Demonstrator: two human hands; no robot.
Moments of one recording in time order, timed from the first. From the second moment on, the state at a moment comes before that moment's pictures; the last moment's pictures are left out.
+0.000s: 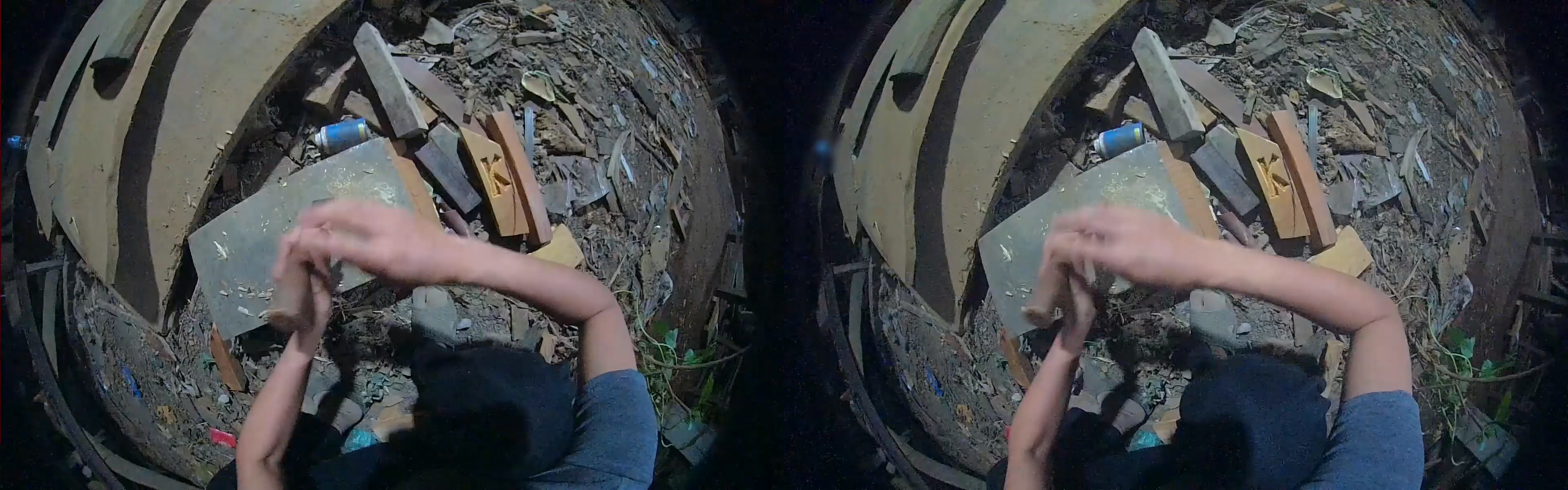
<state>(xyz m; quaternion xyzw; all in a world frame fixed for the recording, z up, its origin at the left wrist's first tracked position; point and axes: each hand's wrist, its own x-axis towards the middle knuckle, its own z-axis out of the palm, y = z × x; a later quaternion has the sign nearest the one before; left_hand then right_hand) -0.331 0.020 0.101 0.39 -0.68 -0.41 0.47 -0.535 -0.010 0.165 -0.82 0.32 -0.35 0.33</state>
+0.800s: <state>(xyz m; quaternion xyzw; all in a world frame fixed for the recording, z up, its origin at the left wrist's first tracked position) -0.250 0.011 0.208 0.53 -0.29 -0.37 0.71 -0.614 -0.060 0.087 -0.67 0.63 -0.38 0.12</state>
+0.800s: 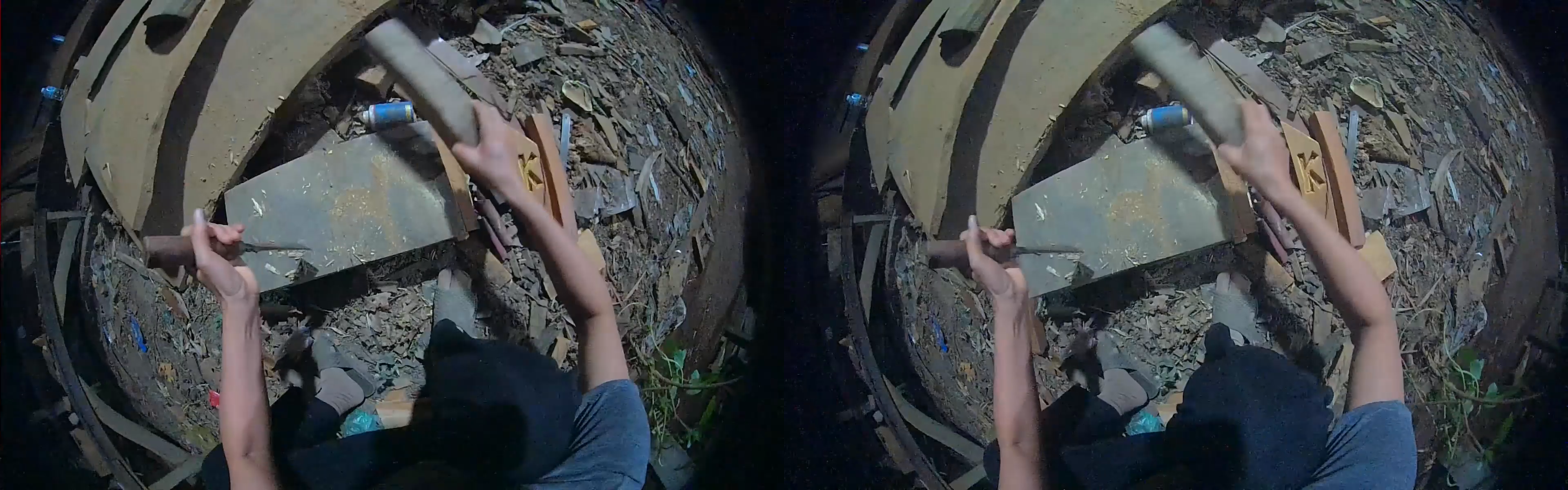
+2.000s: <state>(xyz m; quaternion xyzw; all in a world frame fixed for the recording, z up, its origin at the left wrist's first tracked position) -0.278 -0.021 0.220 0.46 -0.33 -0.37 0.74 -0.494 0.062 0.072 -0.82 0.46 -0.31 0.14</state>
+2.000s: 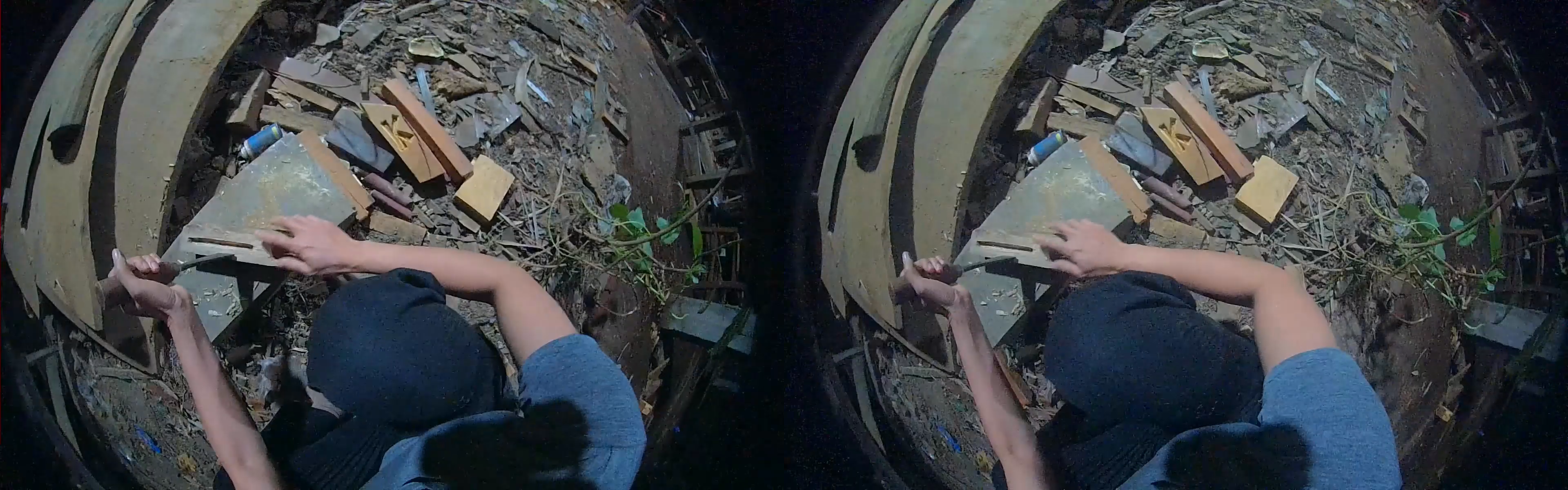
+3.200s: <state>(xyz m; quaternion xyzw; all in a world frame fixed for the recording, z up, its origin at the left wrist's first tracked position) -0.290 -0.008 0.207 0.44 -0.45 -0.36 0.69 -0.717 0.135 0.042 -0.50 0.69 -0.44 0.28</state>
